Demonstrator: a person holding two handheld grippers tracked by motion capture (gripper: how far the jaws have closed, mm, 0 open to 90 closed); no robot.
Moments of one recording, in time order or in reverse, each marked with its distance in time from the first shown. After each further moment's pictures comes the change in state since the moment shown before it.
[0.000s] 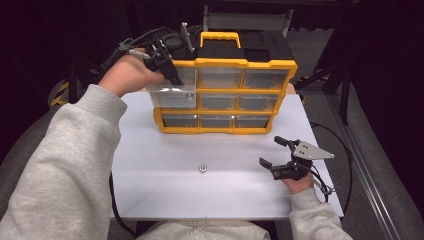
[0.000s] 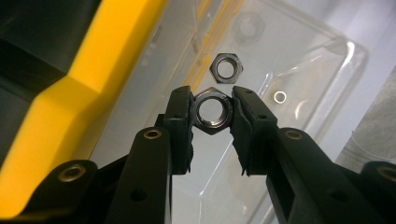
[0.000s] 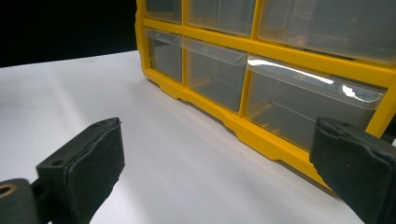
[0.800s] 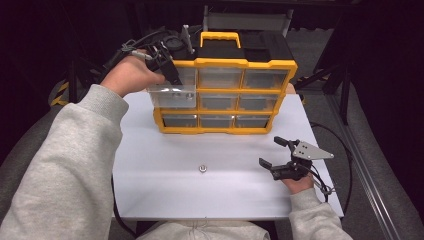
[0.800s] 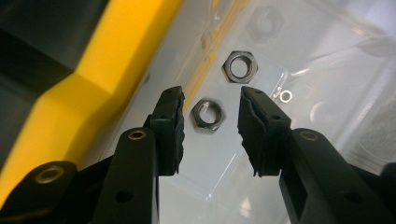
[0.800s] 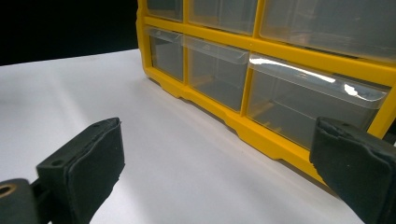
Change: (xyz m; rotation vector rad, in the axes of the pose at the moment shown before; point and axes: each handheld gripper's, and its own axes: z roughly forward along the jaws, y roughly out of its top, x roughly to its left) left arm 0.004 0.000 0.001 0.001 0.009 -0.036; right arm 0.000 0.000 0.001 0.005 0.003 -0.001
